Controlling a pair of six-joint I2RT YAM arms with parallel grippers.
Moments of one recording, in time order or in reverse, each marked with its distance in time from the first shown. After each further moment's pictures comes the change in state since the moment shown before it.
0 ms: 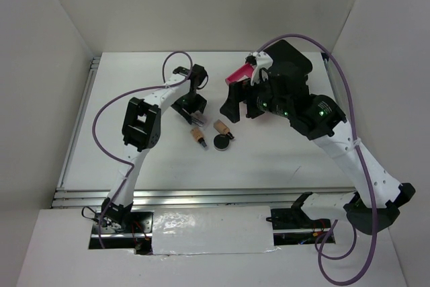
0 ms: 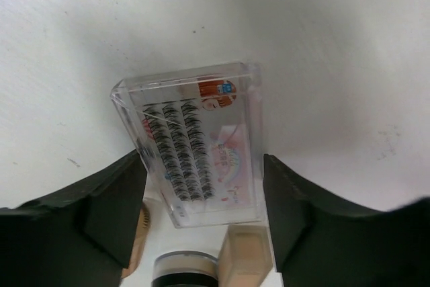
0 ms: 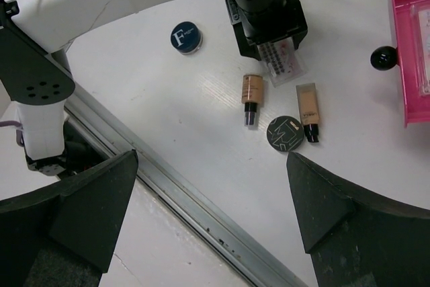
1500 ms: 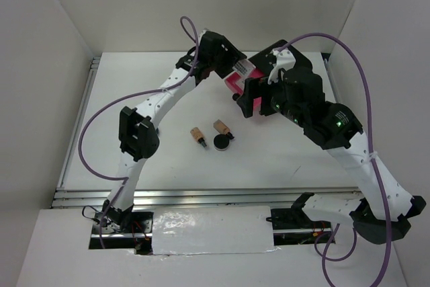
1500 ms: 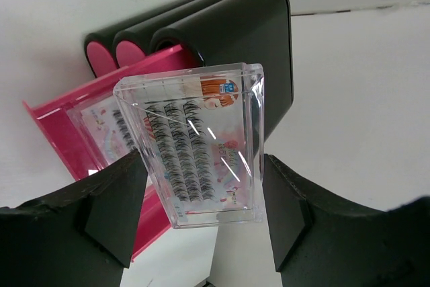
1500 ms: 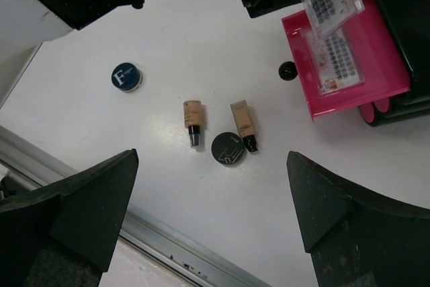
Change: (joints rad) left arm -0.132 -0.178 0.157 0.661 0.127 0.127; right arm -0.005 -0.089 -0.013 -0.011 0.252 -0.033
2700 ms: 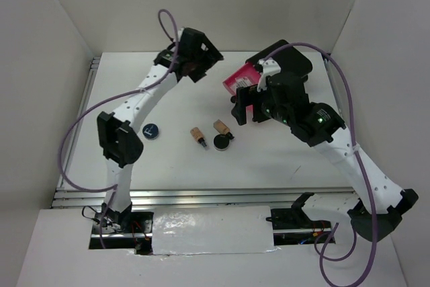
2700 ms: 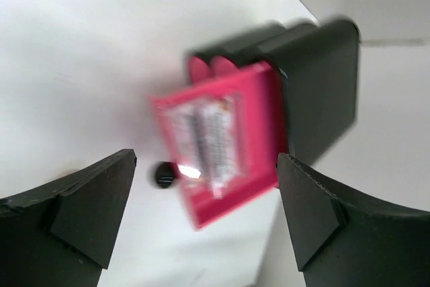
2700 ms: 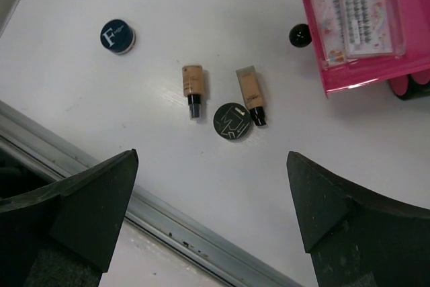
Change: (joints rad) left arm 0.042 -0.148 -0.103 -0.197 -0.097 0.089; right arm -0.024 0.005 -0.123 0.026 -0.067 0.010
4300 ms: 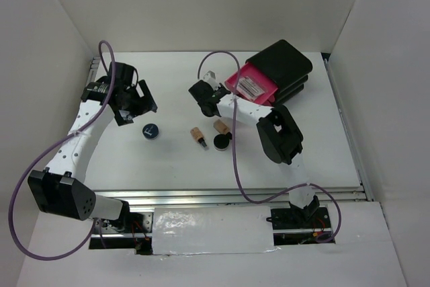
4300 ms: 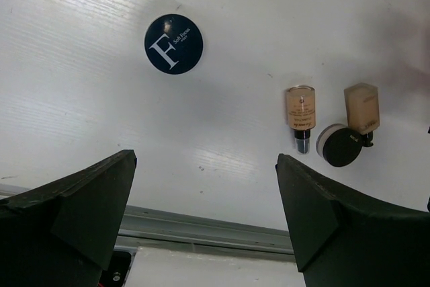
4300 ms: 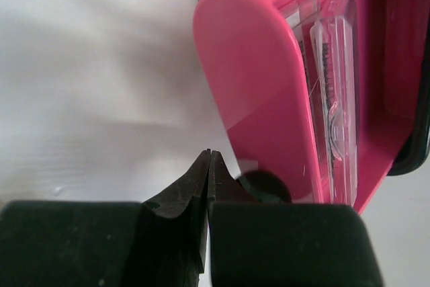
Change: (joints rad) left arm 0.366 -0.715 -0.772 -0.349 0.024 0.496; right arm 0.061 1.038 0.280 0.189 0.875 -0.350
